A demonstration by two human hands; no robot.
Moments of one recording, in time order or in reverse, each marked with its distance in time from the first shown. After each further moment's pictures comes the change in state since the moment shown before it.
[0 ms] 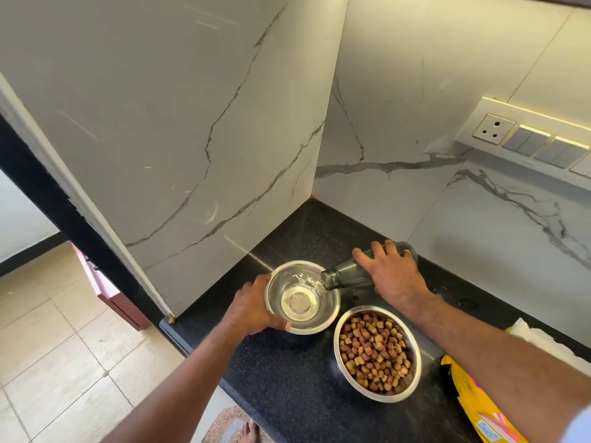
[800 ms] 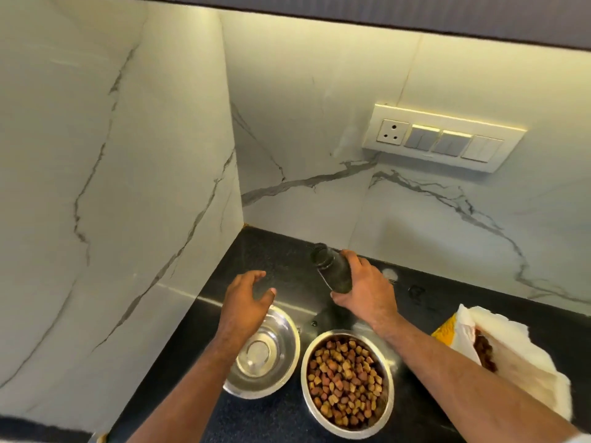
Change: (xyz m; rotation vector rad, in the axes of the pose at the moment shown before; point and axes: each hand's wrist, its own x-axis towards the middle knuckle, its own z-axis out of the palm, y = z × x) left_hand 0.096 0.091 0.019 -0.165 0.120 0.295; right_hand -0.006 0.033 0.034 0.775 0.200 0.511
